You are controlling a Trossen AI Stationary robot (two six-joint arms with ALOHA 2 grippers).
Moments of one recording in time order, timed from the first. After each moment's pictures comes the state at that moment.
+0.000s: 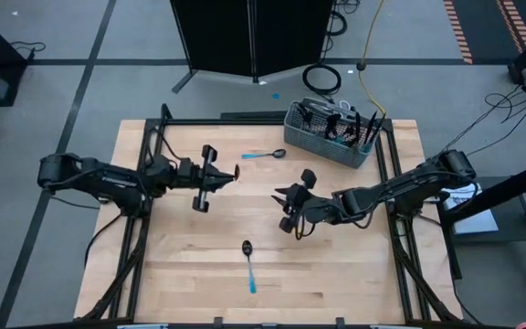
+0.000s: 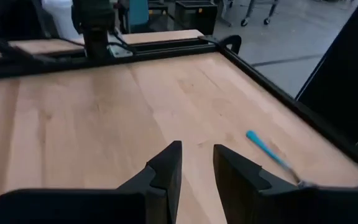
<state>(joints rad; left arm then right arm) 0.14 1.19 0.34 1.24 0.30 0.04 0.25 1.52 0.93 0.12 0.68 0.27</state>
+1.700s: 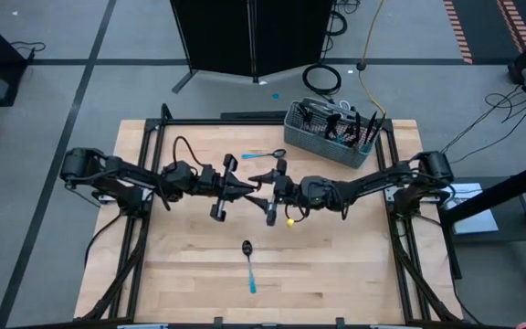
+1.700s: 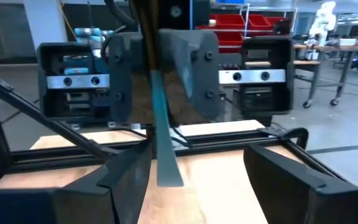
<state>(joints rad) 0.04 1.45 0.51 1.30 0.25 -0.02 0.10 1.70 0.94 0.79 0.29 0.04</state>
